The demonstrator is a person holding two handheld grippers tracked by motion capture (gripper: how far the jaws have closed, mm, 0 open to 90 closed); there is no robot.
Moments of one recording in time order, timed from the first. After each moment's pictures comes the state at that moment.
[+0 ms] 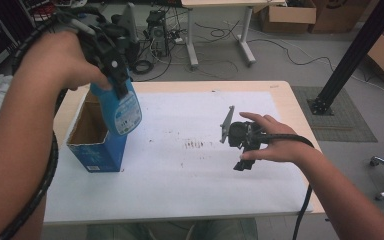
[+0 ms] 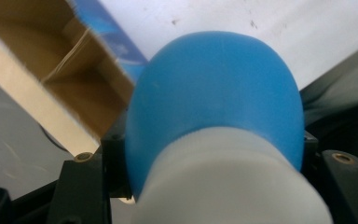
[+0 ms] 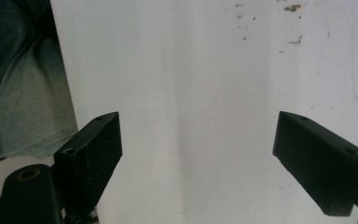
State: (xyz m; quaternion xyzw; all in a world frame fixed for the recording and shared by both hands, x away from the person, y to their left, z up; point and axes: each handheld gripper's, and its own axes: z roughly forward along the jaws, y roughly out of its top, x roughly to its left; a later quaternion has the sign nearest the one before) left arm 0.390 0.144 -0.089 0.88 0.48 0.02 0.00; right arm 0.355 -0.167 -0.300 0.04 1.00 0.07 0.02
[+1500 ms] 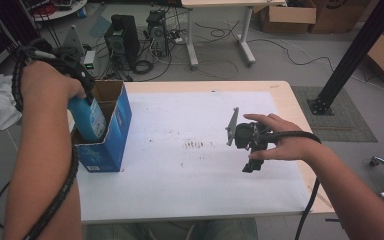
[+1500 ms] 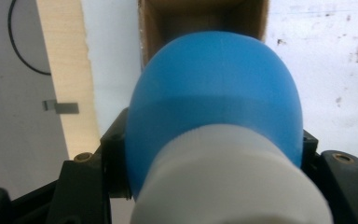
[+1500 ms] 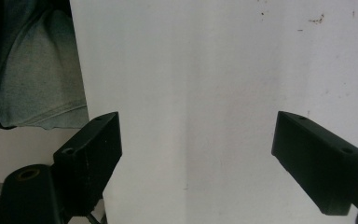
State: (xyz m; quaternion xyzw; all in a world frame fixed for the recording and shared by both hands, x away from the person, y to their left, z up) left arm 0.427 0.250 -0.176 0.70 0.72 0.02 0.00; right arm 0.354 -0.179 -0.301 0.02 1.00 0.05 0.00
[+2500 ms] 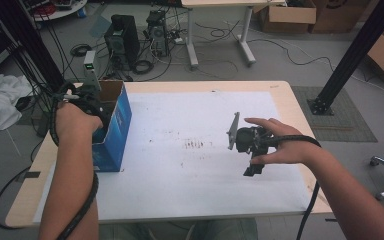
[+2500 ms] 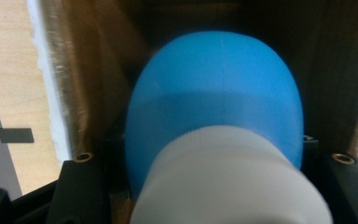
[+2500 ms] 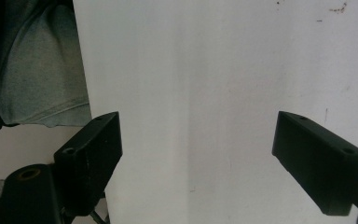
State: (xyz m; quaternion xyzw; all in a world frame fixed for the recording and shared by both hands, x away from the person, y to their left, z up) left arm 0.432 0.250 -0.286 0.69 0.72 0.01 0.00; right arm 0.352 -0.184 -0.314 0.02 1.00 0.05 -0.02
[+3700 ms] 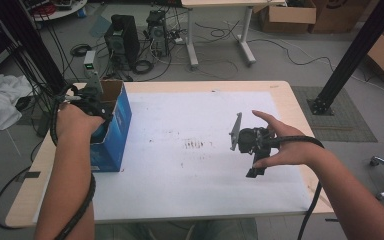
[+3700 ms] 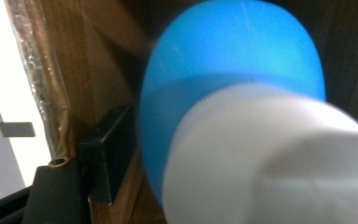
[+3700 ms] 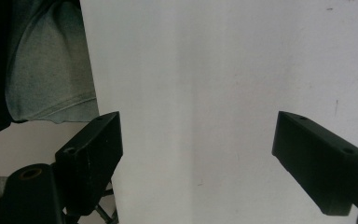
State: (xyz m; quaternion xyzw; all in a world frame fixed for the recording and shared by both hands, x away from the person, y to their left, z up) left arm 0.431 0.246 -0.286 0.70 0.72 0.01 -0.02; right arm 0.351 -0.189 -0.313 0.02 1.00 0.04 -0.02
